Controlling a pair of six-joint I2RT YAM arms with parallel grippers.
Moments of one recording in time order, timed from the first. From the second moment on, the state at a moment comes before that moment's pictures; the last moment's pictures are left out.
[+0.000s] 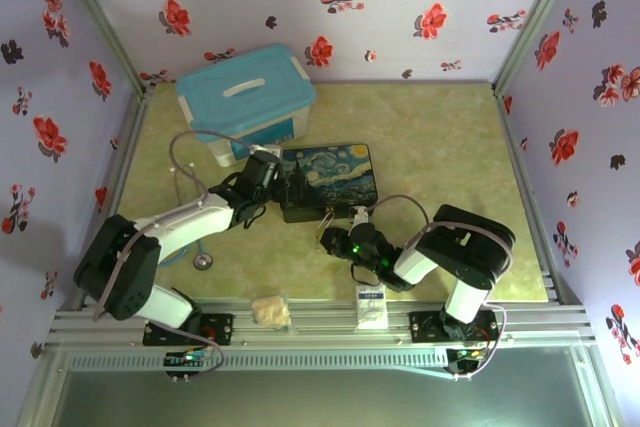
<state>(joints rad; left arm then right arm) -0.66 1.48 0.82 -0.10 -0.20 -0.43 0.98 1.75 0.31 0.99 0.05 1.14</state>
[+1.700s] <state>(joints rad) -0.68 1.58 0.77 0.17 -0.19 -0.42 1.03 1.90 0.32 1.29 0.47 1.43</state>
